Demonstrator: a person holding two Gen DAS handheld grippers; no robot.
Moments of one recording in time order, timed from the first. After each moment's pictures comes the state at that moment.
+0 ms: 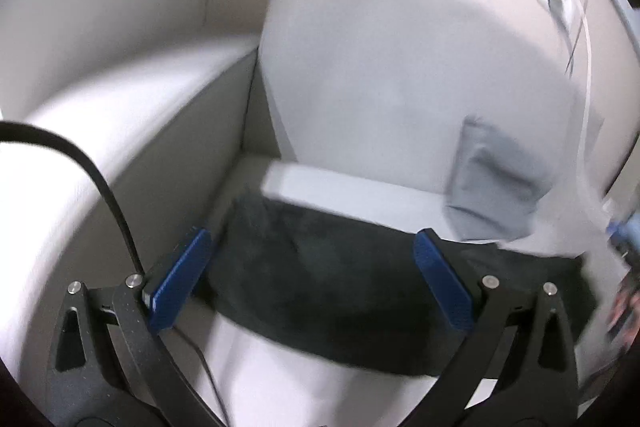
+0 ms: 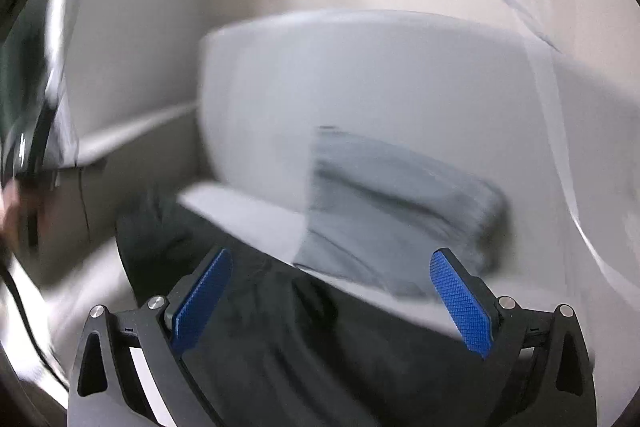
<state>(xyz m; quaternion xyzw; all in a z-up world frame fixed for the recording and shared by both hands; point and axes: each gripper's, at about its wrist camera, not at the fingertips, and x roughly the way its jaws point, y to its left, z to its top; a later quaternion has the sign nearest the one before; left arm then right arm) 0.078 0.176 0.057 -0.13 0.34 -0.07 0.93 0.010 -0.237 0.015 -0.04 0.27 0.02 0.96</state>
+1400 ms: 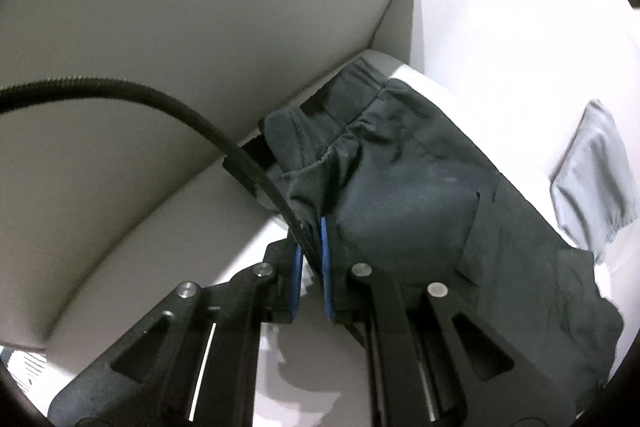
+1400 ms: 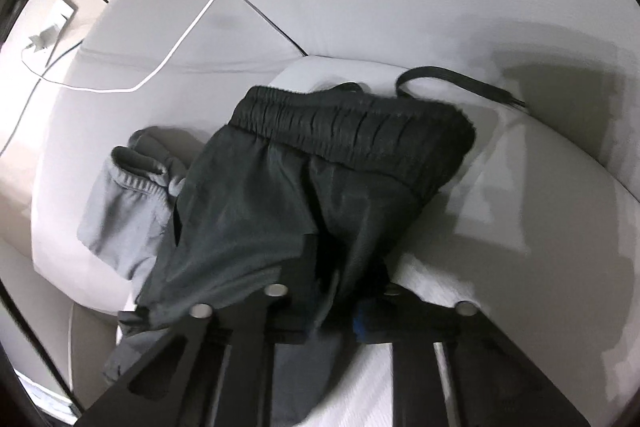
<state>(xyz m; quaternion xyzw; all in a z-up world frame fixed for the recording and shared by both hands) 0.056 0.203 -0.119 -0.19 0.41 0.13 0.88 -0.172 -0.511 -0.169 0.40 0.26 -0.27 0.84</state>
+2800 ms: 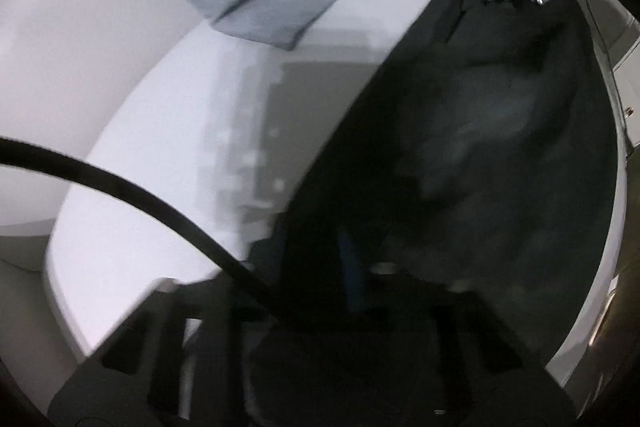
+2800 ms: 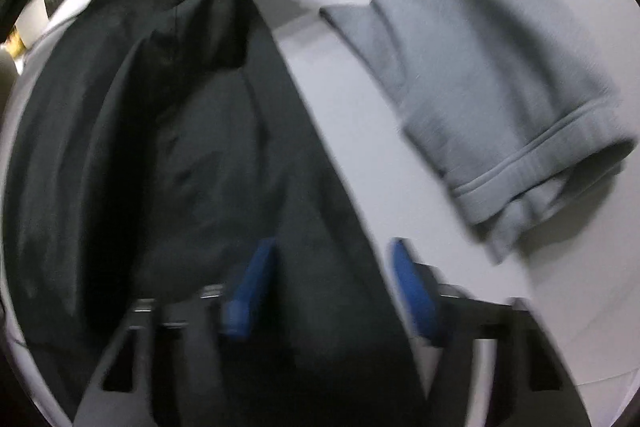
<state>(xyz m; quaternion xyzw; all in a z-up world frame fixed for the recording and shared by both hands) 0.206 -0.077 -0.144 0.32 0.48 -0.39 0.72 0.098 -0.325 -0.167 -0.36 0.48 0.24 0.76</state>
